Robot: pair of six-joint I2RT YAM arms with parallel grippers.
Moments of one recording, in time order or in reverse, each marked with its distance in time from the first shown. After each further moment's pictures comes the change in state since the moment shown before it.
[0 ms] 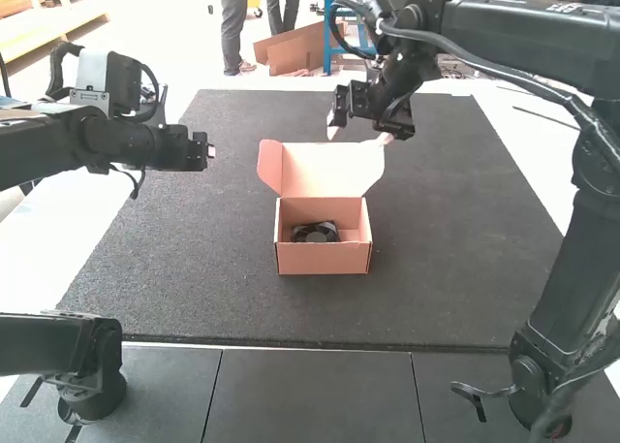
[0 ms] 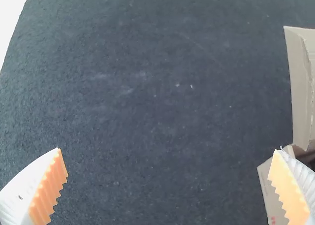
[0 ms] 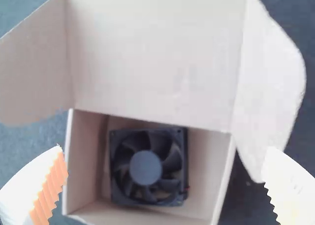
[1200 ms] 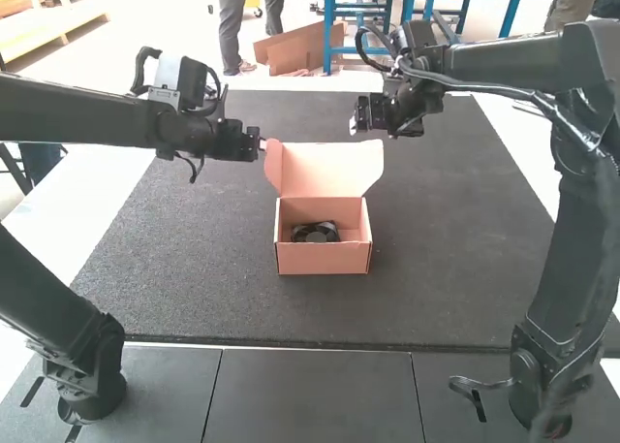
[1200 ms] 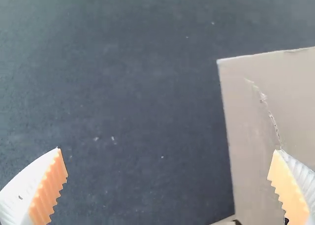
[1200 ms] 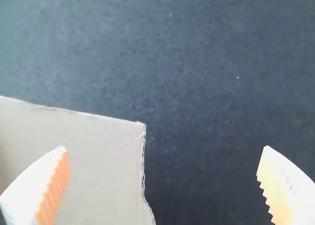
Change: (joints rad) left arm -0.149 0.381 0.137 0.280 0.043 -0.023; right arm -0.145 0.110 -0.140 0.447 -0.014 -0.220
